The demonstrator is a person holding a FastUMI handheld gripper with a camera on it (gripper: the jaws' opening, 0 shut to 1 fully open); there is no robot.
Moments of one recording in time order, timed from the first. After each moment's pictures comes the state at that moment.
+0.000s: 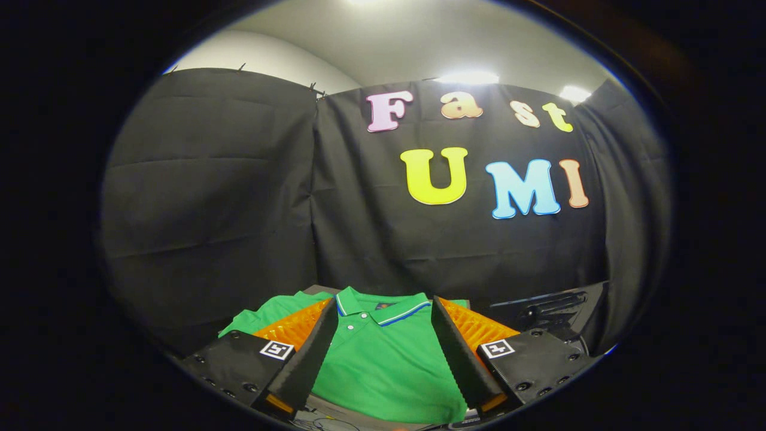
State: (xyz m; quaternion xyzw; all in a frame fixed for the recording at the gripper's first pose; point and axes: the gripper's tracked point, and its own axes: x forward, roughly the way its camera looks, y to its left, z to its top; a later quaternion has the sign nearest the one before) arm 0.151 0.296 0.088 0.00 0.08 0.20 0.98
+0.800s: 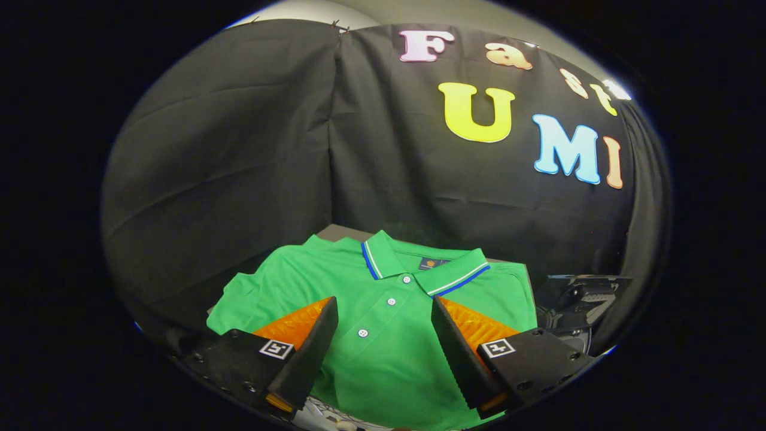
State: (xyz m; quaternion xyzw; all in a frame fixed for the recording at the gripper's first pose) arm 0.186 0.366 0.012 -0.08 0.25 0.22 0.94
